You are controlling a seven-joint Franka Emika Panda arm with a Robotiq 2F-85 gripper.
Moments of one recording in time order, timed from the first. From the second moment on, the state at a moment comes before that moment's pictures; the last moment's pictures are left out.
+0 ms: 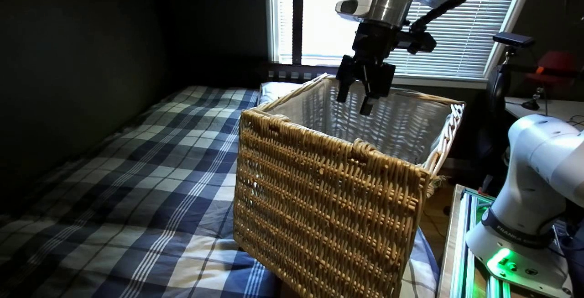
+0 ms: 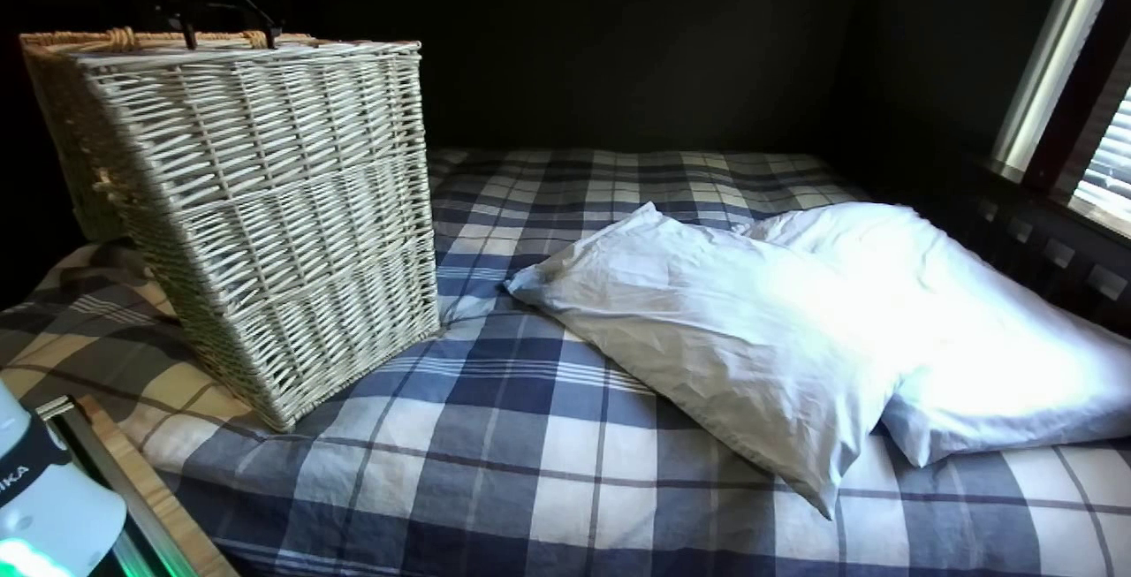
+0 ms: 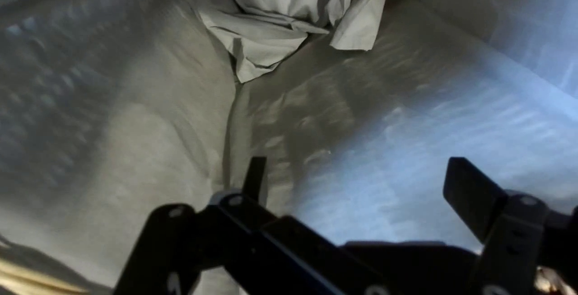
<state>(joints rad) 0.41 -0.47 -0.04 -2.25 0.24 1.92 -0.69</state>
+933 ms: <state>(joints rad) 0.35 -0.38 0.05 -2.24 0.23 1.92 -0.74</state>
